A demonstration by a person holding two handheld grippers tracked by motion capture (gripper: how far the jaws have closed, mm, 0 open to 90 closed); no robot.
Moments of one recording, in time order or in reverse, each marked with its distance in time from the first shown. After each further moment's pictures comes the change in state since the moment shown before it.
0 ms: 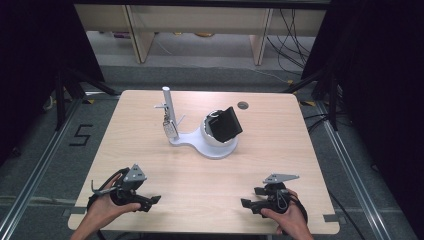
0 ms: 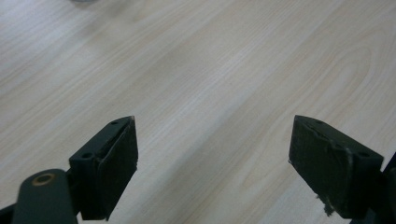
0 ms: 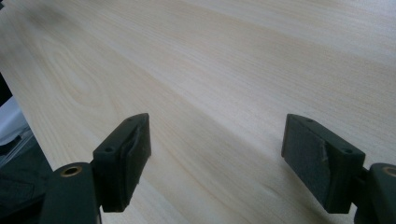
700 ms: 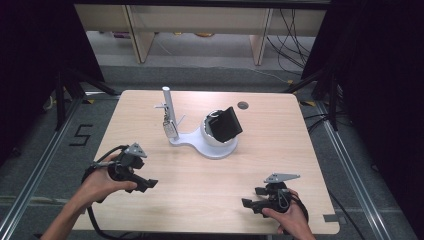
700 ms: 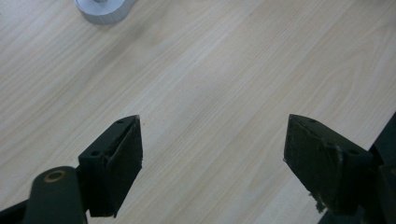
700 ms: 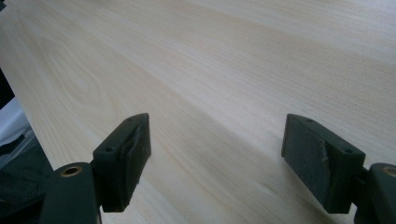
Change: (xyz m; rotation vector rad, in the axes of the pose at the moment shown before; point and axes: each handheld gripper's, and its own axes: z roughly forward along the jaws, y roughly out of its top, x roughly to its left) left arm 0.029 0.055 -0.027 0.142 -0.049 0.003; right arm -0.003 0.000 -0.002 0.015 0.002 0.002
